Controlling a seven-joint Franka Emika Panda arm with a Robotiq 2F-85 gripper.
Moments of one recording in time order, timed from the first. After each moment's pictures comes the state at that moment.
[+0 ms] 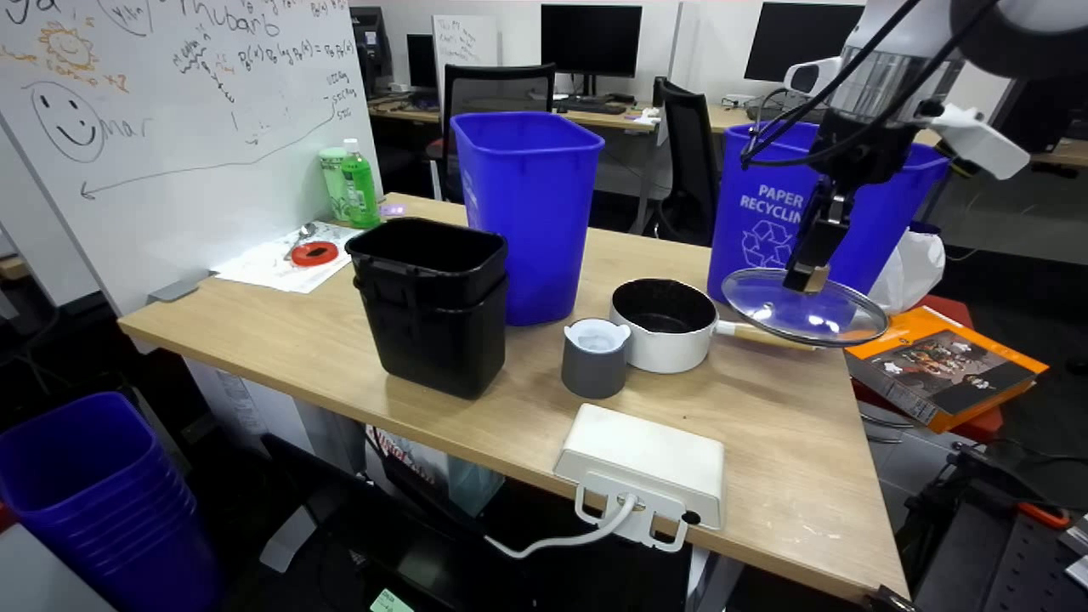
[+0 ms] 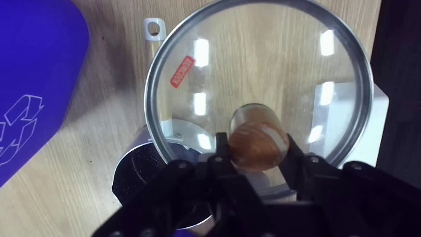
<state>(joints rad) 0.02 -0.32 0.01 -2.66 0.01 2.44 -0.43</state>
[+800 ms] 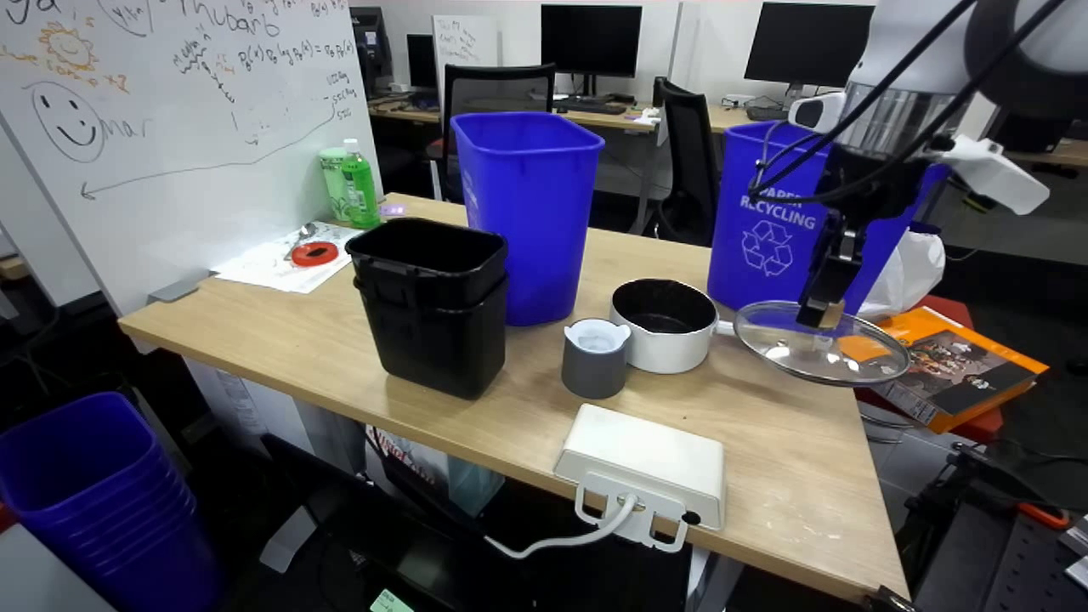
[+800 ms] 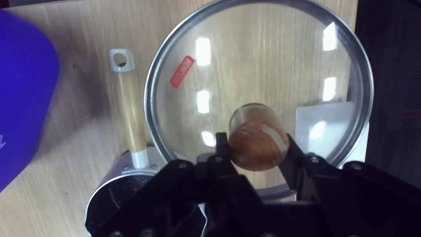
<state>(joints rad) 0.07 -0.33 0.00 -2.73 0.03 2.43 -0.38</state>
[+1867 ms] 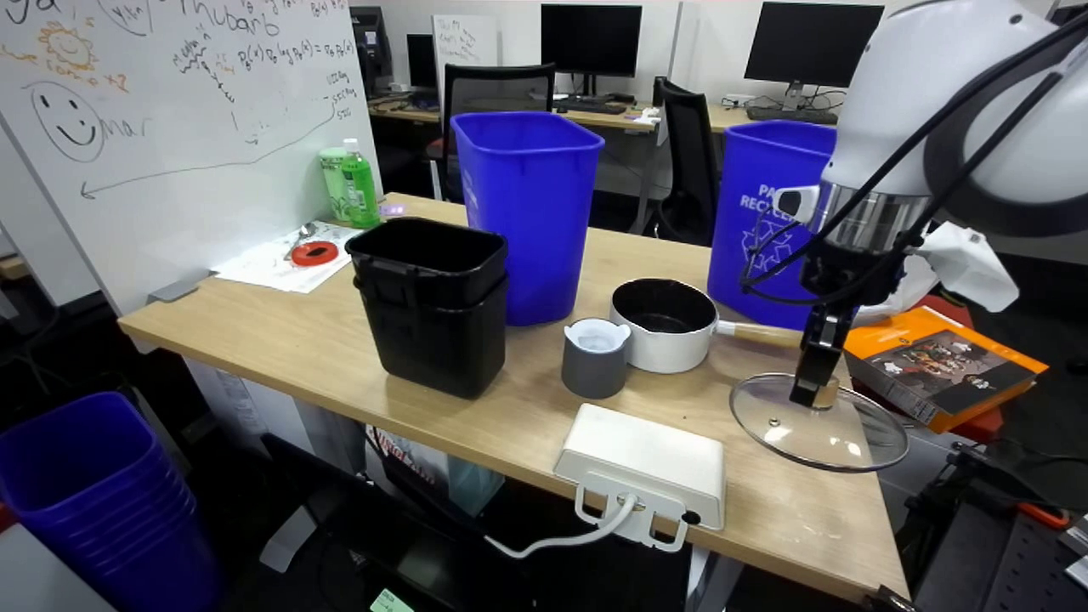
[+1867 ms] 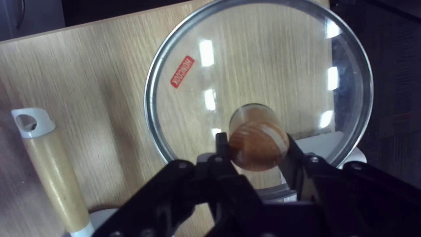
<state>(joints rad) 0.15 -0.17 0.01 -2.79 0.11 2.57 -0.28</state>
